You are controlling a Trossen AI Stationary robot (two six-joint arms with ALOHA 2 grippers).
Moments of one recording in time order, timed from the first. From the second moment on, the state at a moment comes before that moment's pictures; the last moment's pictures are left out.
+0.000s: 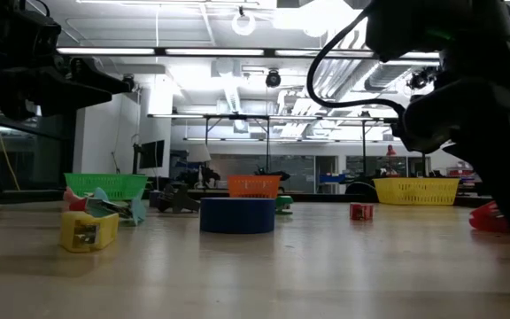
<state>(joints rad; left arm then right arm) 0.11 0.08 0.01 0.01 0.01 0.53 0.35 1.71 0.94 -0.74 -0.20 1.43</state>
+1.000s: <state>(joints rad) 0.11 0.09 0.01 0.01 0.01 0.53 0.35 1.62 0.95 -0.34 -0.16 1.03</state>
